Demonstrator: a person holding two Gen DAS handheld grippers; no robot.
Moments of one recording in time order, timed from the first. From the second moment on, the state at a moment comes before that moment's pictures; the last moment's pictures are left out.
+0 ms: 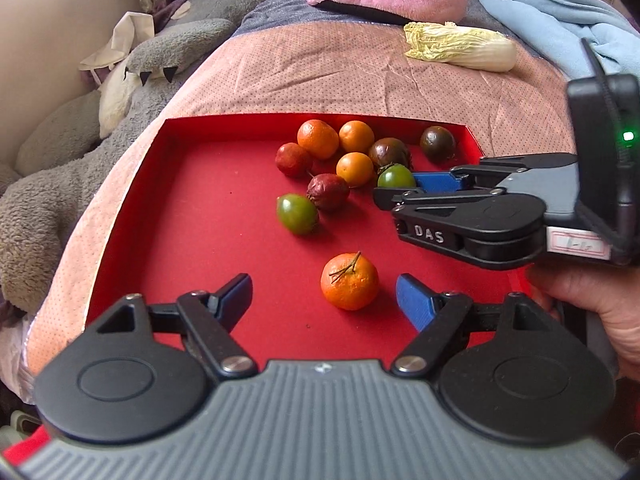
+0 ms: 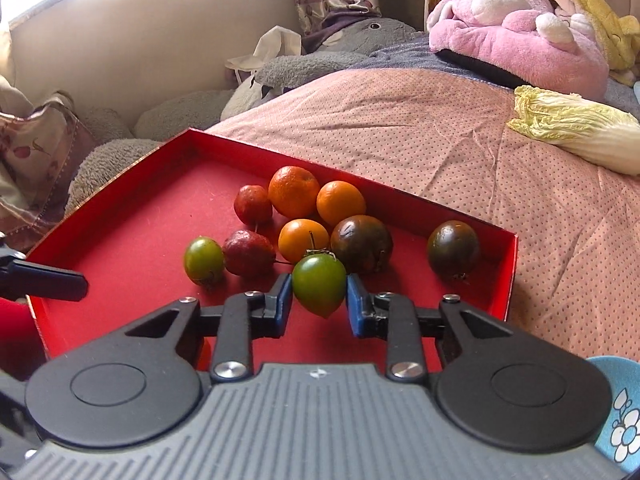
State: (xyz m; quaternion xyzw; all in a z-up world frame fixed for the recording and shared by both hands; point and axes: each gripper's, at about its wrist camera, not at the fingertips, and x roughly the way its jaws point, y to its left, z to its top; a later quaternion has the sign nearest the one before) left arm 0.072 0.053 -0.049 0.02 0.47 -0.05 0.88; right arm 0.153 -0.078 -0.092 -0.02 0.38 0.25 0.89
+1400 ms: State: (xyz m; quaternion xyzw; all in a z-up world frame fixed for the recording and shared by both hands) left arm 0.097 0.001 -0.064 0.06 0.47 -0.03 0.88; right arm 0.033 -0.201 -0.049 0.06 0.37 0.21 0.90
